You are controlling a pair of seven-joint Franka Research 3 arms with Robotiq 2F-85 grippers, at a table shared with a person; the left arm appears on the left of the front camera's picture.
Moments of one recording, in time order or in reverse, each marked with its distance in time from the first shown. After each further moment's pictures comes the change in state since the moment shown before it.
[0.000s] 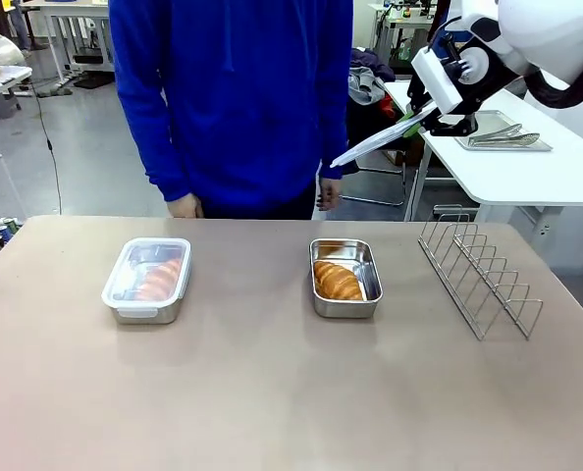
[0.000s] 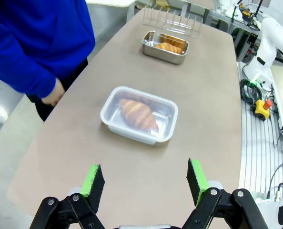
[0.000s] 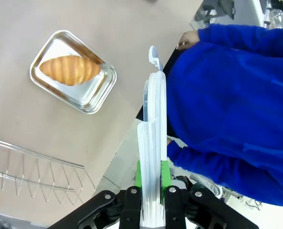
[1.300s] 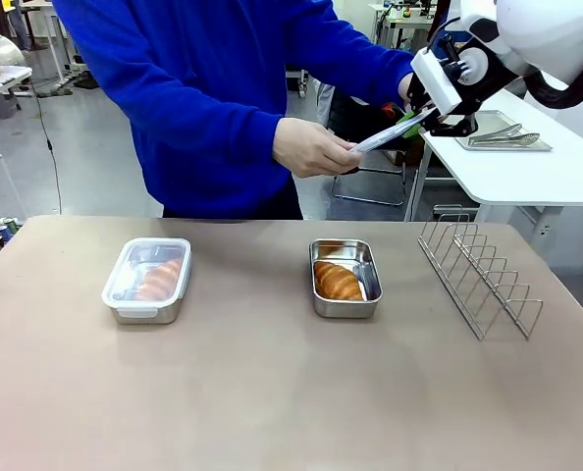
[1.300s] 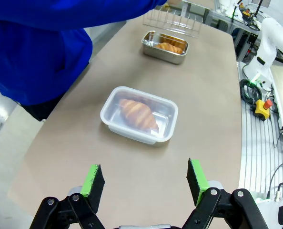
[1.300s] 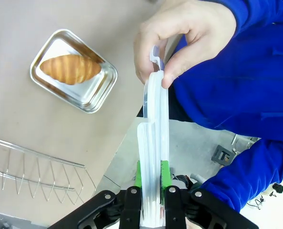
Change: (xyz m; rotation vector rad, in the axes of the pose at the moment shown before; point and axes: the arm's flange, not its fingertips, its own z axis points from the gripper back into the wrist) left arm 0.000 0.000 0.000 0.000 0.000 0.000; right arm -0.001 0.000 0.000 0.002 0.004 -0.001
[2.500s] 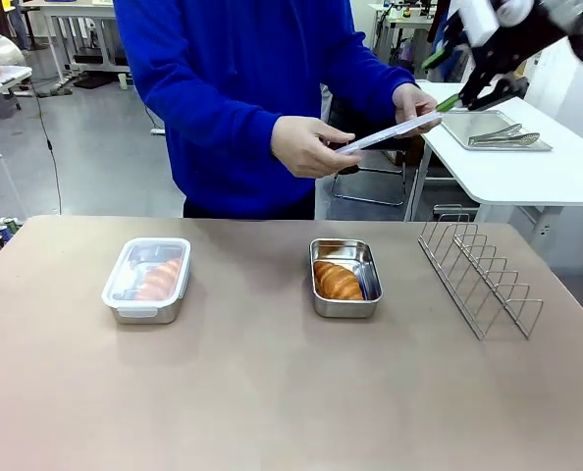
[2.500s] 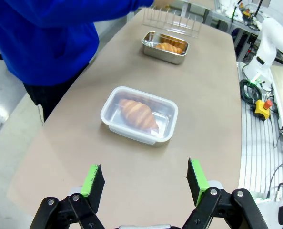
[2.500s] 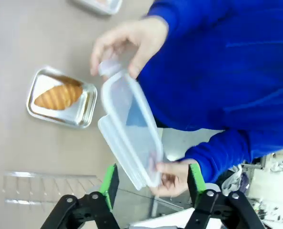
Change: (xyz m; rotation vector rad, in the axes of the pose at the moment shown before) left arm 0.000 0.000 0.000 0.001 0.000 -0.001; right arm -0.023 -0.009 0.079 -0.104 -0.067 -0.351
